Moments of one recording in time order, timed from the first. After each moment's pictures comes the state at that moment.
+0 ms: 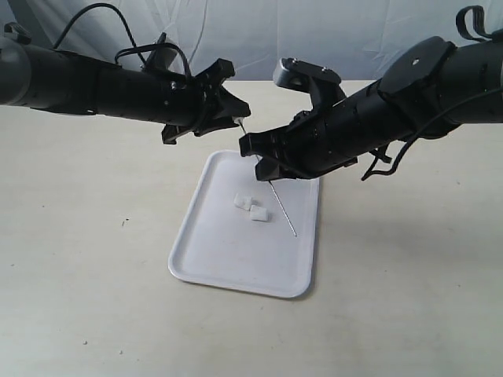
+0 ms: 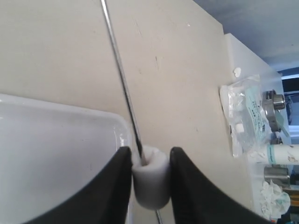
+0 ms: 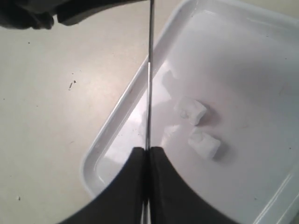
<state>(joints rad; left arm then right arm) -0.30 2.02 -1.26 -1.63 0.69 0.87 0.49 1.76 -1.04 1.00 0.50 -0.63</state>
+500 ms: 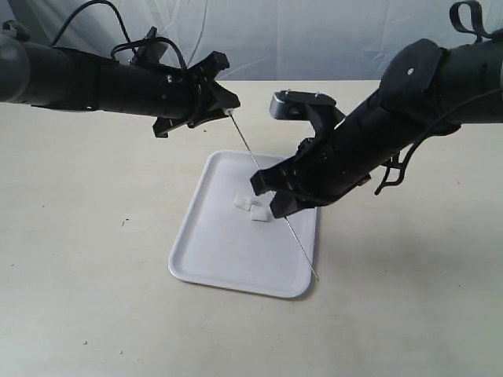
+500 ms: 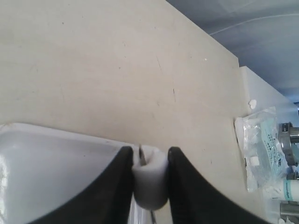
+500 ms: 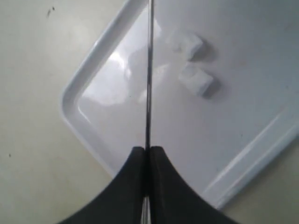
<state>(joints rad) -0.30 2.02 -1.27 -1.67 0.57 0.87 0.49 1.76 -1.04 0.73 0.67 -0.48</state>
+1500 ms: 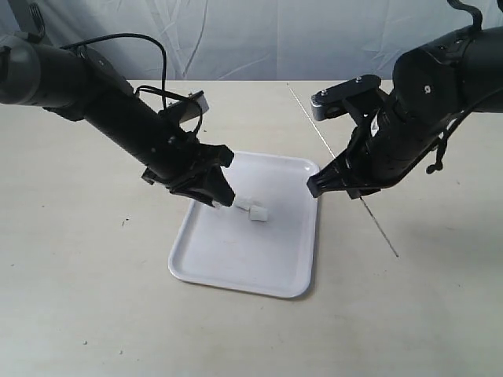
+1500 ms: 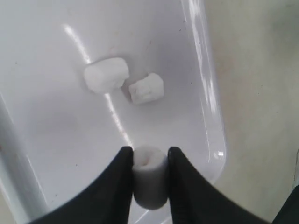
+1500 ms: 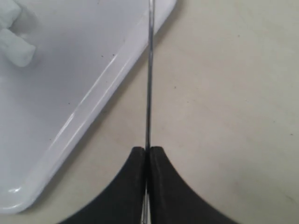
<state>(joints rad) -0.34 2.02 -1.27 -0.90 0.94 0.62 0.49 1.69 -1.04 -0.07 0.68 0.08</state>
